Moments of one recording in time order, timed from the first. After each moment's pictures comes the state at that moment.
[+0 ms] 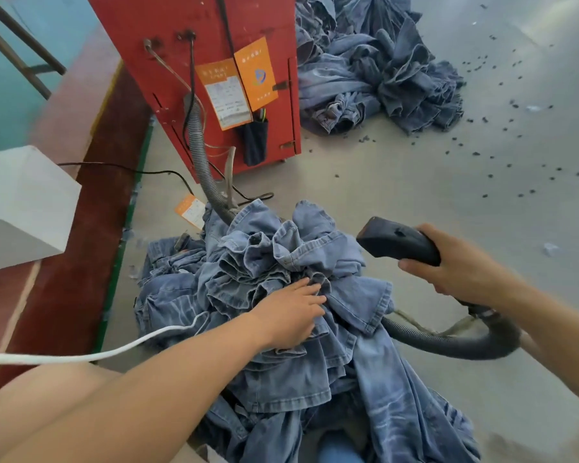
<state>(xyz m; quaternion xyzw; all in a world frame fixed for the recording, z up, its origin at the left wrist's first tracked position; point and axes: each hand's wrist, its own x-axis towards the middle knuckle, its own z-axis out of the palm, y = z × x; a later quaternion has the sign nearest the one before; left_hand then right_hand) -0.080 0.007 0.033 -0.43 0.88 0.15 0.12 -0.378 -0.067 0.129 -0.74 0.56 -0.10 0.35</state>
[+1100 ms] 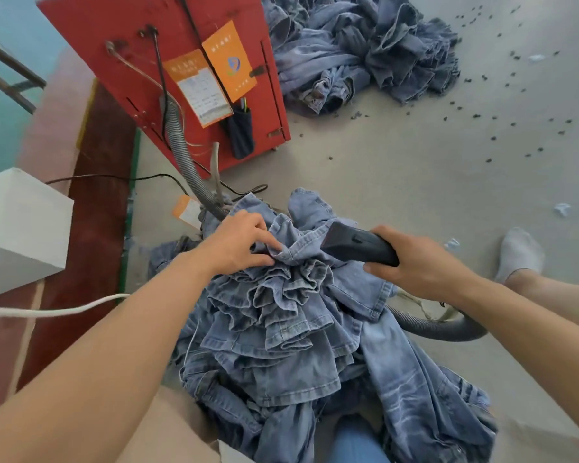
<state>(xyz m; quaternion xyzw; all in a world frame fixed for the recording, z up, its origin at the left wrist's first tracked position) -0.009 -0.074 0.103 -0.55 0.82 0.17 0.06 -0.351 -0.056 0.085 -0.77 0.53 -0.09 0.34</state>
